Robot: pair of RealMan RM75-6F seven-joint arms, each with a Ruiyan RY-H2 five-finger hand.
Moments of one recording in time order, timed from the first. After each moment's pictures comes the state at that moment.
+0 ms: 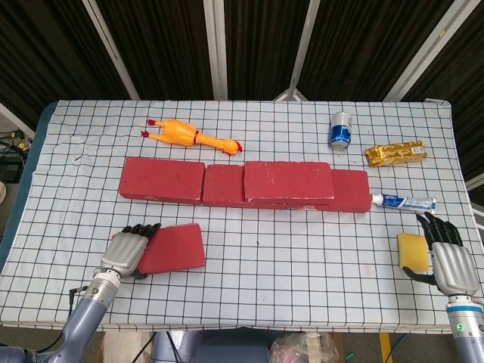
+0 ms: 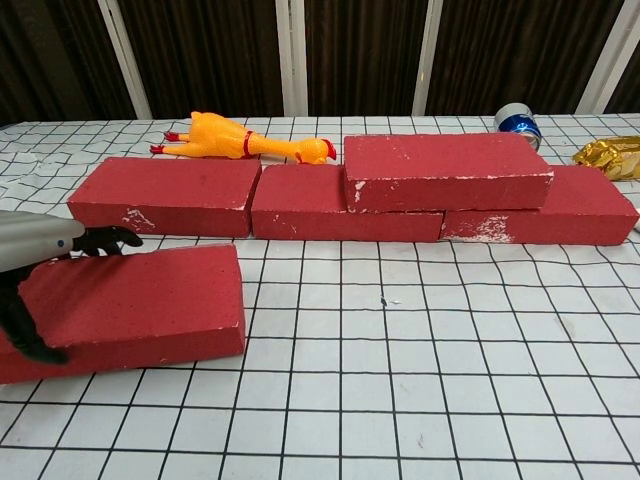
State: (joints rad) left arm -0.62 -1.35 0.01 -2.00 0.80 1.21 0.82; right arm 0.14 -1.10 0.08 -1.63 -1.33 1.31 -0.01
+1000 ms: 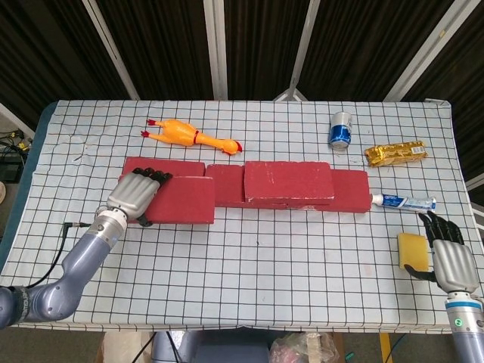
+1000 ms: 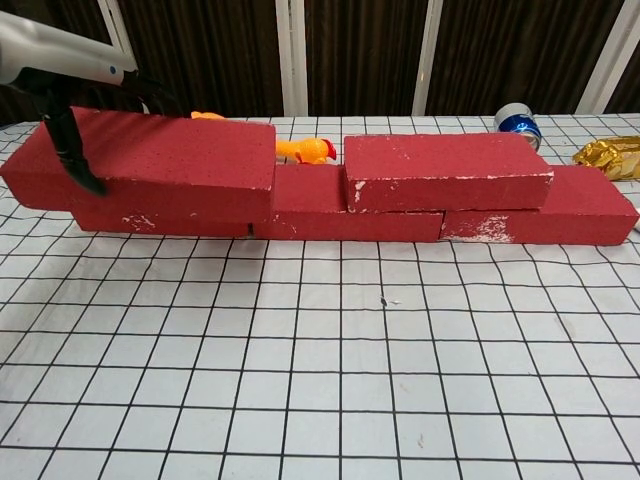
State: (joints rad) left arm -1.00 -1.07 -0.18 -1.94 0.45 0.89 0.84; right arm 0.15 -1.11 0.10 -1.63 -1.27 1.28 -0.05
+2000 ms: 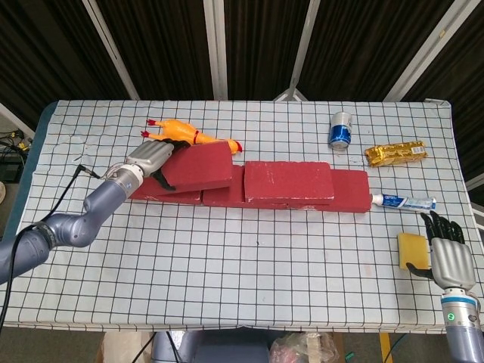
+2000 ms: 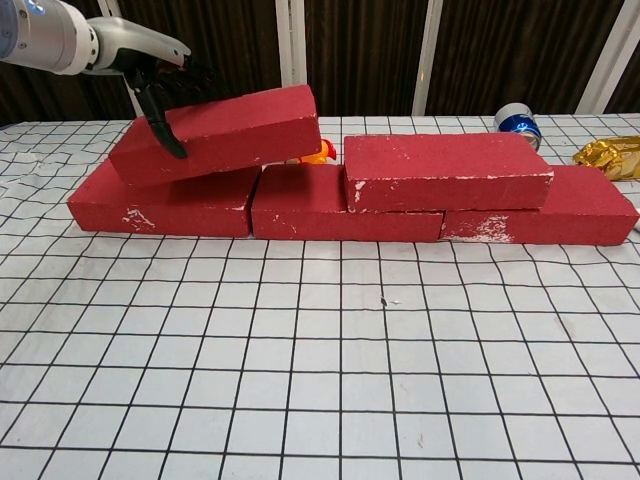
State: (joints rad) left arm -1.10 -1.27 -0.27 -1.28 0.73 0.35 0.21; right arm 0.17 -1.17 0.12 -1.61 -1.17 1.28 -0.20
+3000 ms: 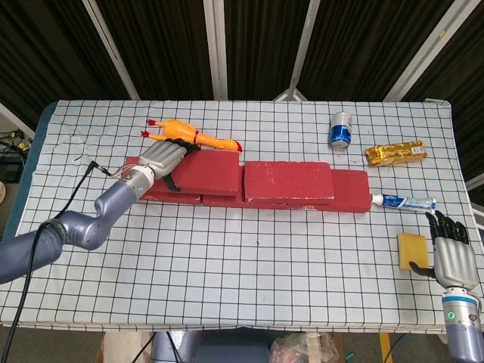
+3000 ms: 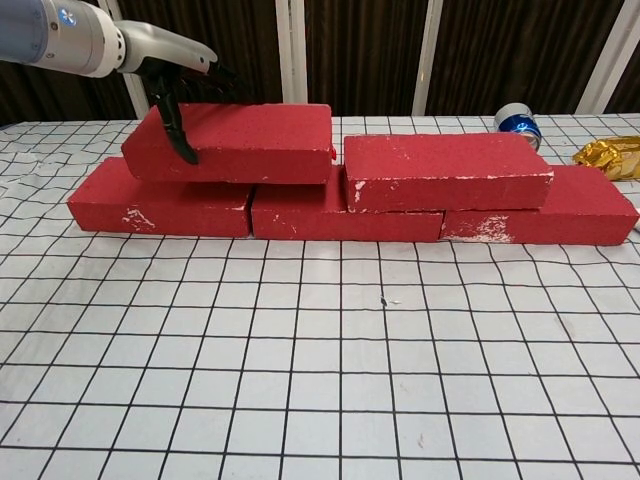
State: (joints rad) left arm -1.19 -1.30 -0.13 -1.28 0.83 0.45 0.17; right arm 0.17 -1.18 0.13 -1.62 -1.13 1.29 -0.23
